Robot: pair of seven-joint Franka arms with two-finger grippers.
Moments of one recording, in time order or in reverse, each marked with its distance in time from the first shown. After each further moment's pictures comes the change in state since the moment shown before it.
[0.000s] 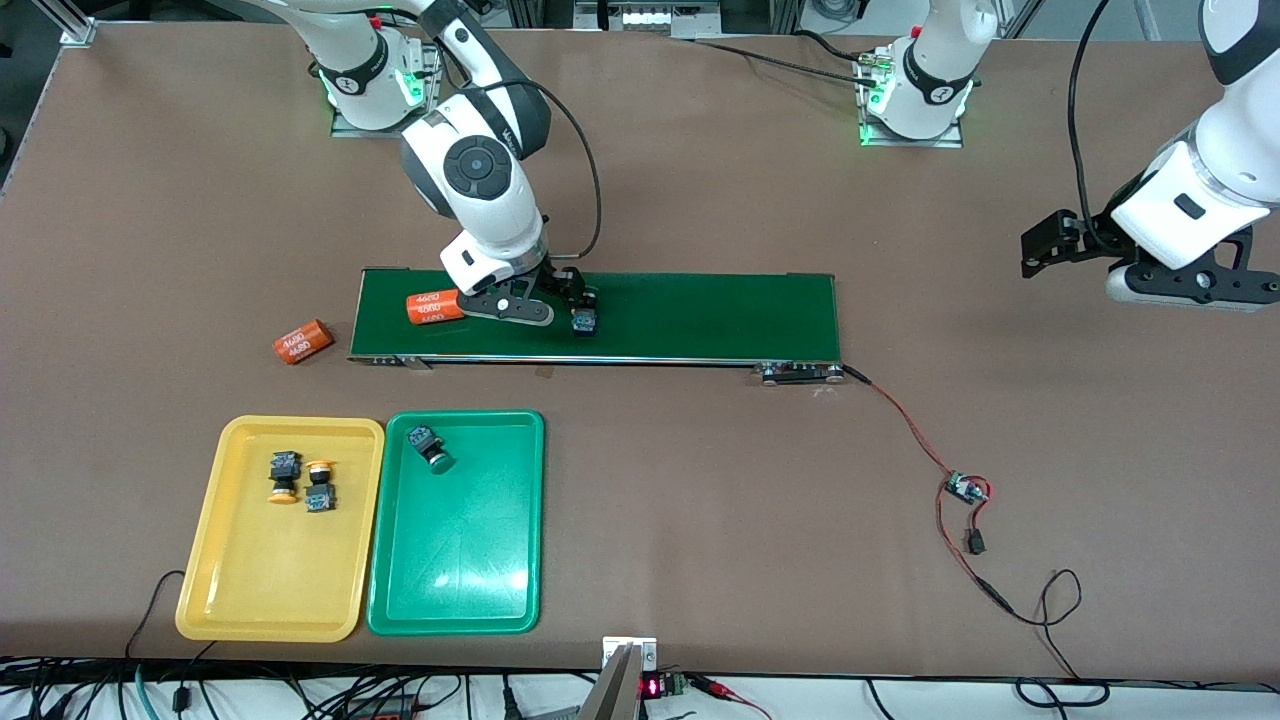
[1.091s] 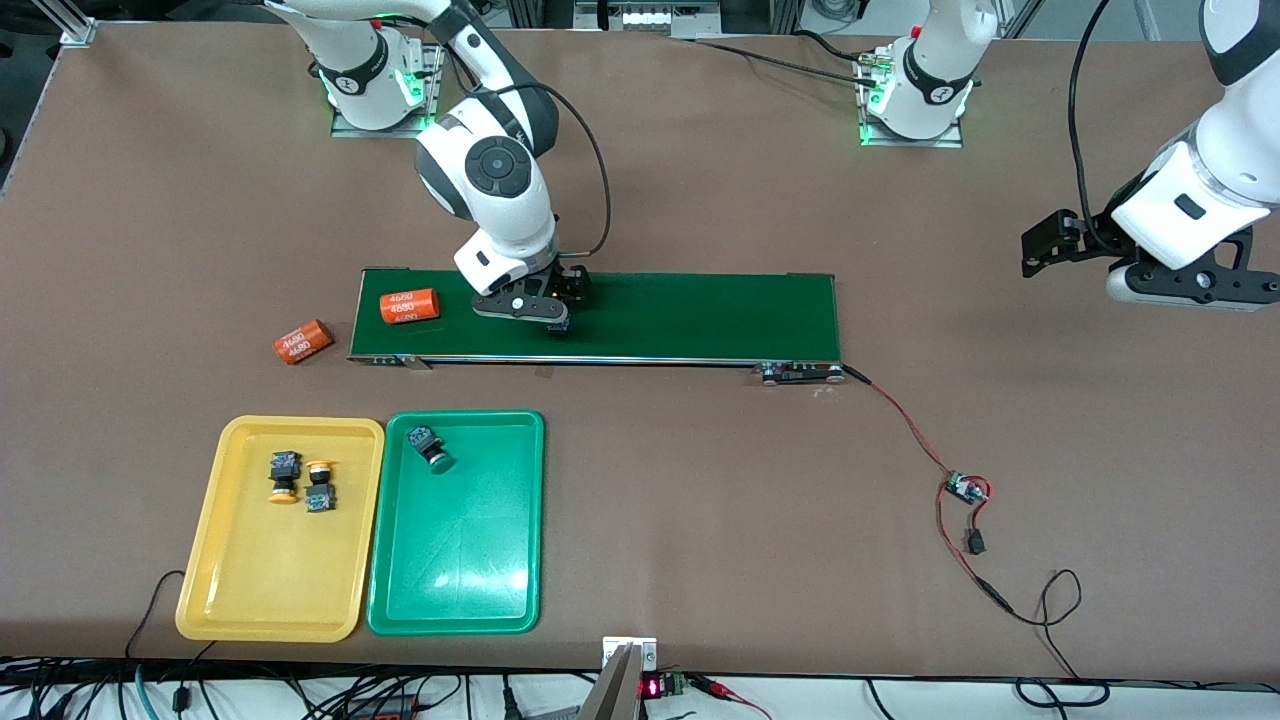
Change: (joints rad) left arm 0.000 0.000 0.001 0.000 0.000 -0.002 0.000; right arm 0.016 0.037 0.000 0.000 -0.061 0.028 -0.008
